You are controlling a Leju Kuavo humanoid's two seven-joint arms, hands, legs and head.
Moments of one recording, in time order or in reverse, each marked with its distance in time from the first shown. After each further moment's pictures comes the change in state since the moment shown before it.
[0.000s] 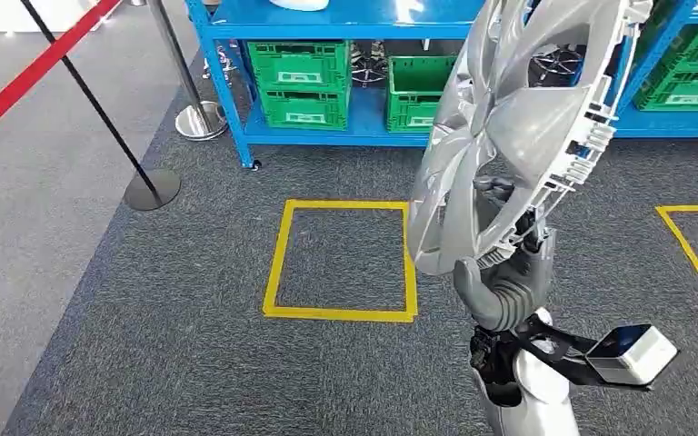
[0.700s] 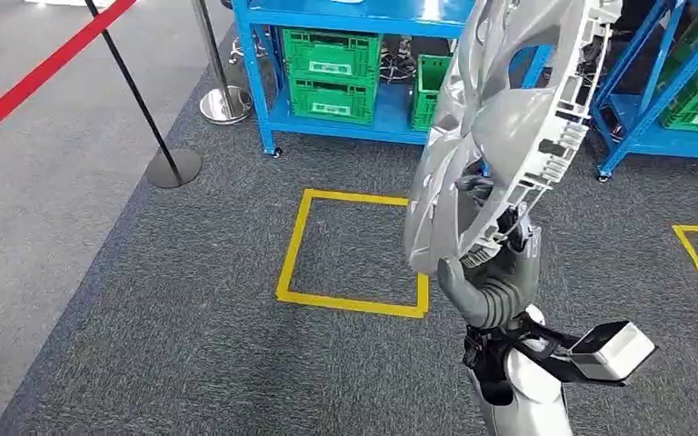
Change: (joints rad) left arm 0.005 -0.002 0.014 0.000 0.010 -0.001 0.010; right arm -0.008 0.010 0.006 0.019 0.050 -0.024 0.006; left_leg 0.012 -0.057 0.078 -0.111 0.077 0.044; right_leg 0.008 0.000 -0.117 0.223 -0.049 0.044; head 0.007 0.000
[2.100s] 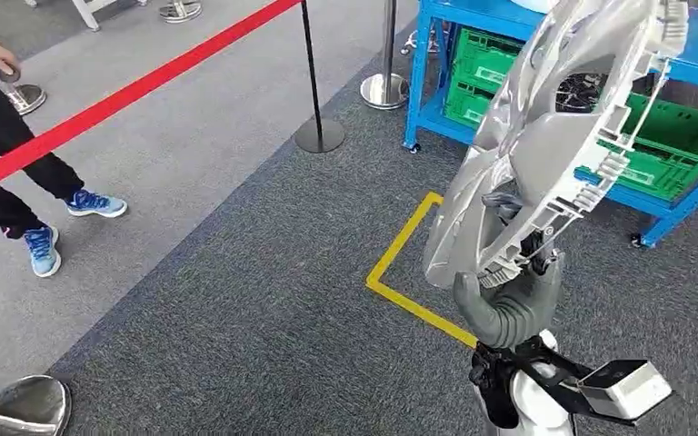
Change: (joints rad) left arm 0.008 0.024 0.001 0.000 -0.052 -0.010 -0.005; right arm 0.115 0.004 -0.036 -0.095 0.054 -0.071 -0.039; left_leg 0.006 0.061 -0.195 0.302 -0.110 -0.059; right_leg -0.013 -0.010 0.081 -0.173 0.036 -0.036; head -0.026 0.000
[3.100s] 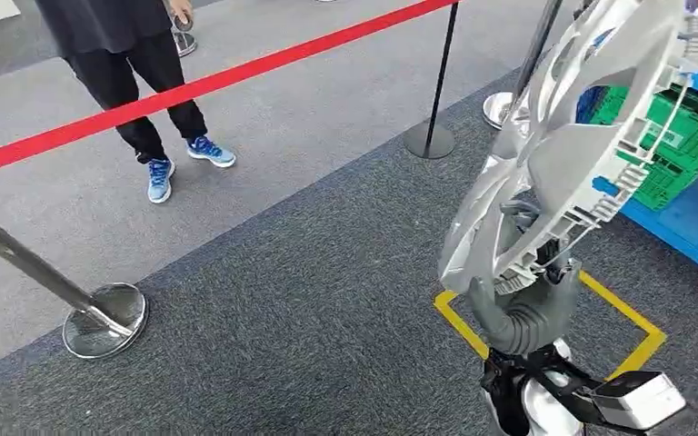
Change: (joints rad) left arm 0.002 -0.011 0.000 0.000 -0.014 -0.002 0.019; right arm 0.040 -0.010 -0.047 -0.021 0.013 -0.011 -0.009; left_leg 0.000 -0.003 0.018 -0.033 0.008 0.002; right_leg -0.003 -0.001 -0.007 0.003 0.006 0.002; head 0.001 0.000
